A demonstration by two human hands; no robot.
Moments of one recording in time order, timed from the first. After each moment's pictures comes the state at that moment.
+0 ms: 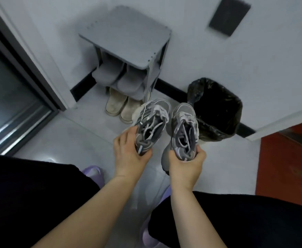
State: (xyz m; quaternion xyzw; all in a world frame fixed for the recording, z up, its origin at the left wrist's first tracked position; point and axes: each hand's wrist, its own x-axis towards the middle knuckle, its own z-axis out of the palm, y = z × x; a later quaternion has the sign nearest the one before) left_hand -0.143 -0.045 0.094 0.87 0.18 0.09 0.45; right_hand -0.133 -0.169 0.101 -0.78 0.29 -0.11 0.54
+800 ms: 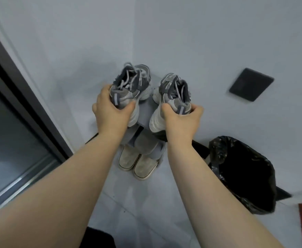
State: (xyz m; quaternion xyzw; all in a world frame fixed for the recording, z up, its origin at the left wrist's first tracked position) left_hand 0.078 0.109 0.189 0.76 0.24 0.30 0.53; right_hand 0.099 -0.025 0.204 -0.72 0.13 -0.13 0.66
